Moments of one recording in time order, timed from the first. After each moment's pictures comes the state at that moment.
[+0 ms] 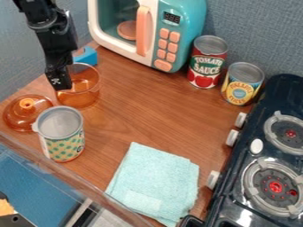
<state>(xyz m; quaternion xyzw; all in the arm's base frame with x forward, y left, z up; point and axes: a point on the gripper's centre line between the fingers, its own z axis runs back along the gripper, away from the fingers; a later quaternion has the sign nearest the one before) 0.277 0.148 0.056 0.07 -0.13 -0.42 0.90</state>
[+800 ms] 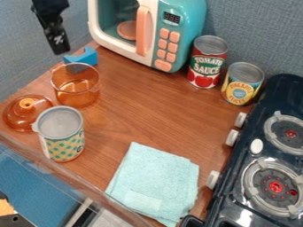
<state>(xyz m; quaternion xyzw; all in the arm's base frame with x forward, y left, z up) 0.314 0.196 0.089 0.04 -0.15 -0.24 0.96</state>
